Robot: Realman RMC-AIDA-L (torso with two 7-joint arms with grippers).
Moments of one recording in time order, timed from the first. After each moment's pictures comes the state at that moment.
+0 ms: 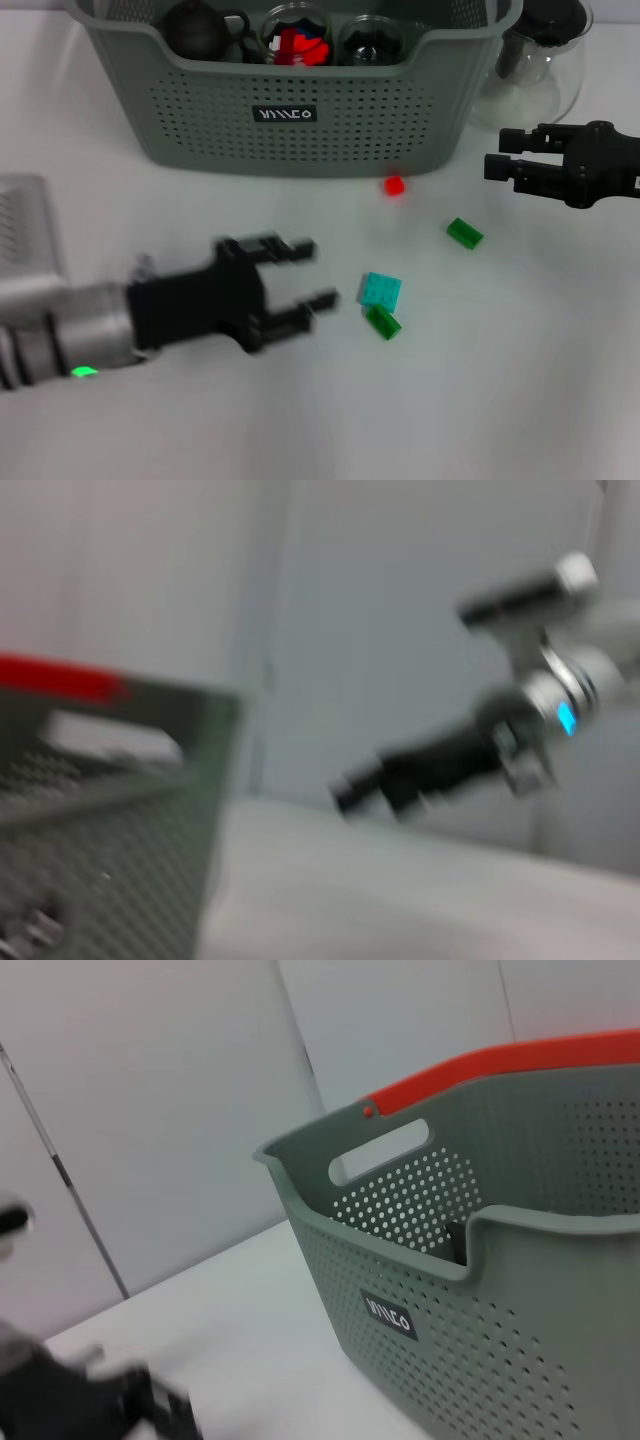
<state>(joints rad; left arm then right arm) -0.37 -2.17 0.72 0.46 1.89 1.58 -0.89 0.54 2.04 -0.61 -0.66 -2.04 -1.60 1.48</state>
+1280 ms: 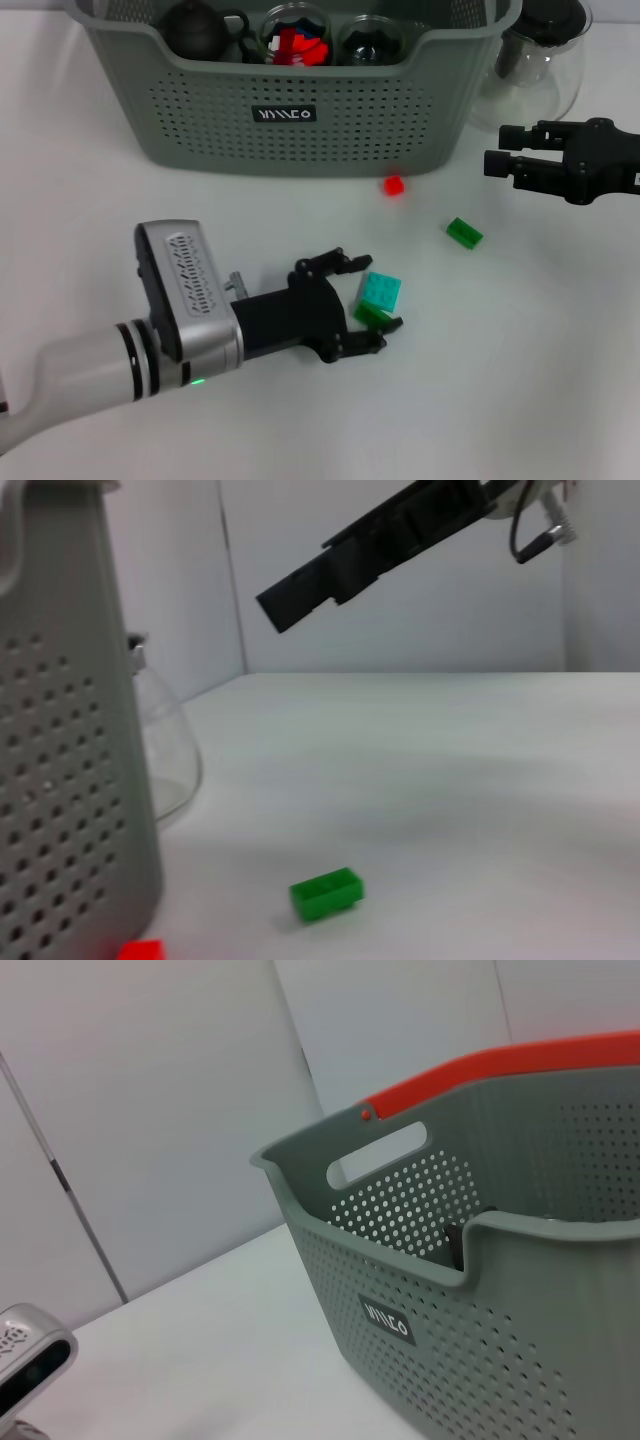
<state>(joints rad) -0.59 -2.17 0.69 -0.06 1.78 1.15 -0.34 0.55 2.03 -0.60 -0.66 -2.04 -1.60 1.49</state>
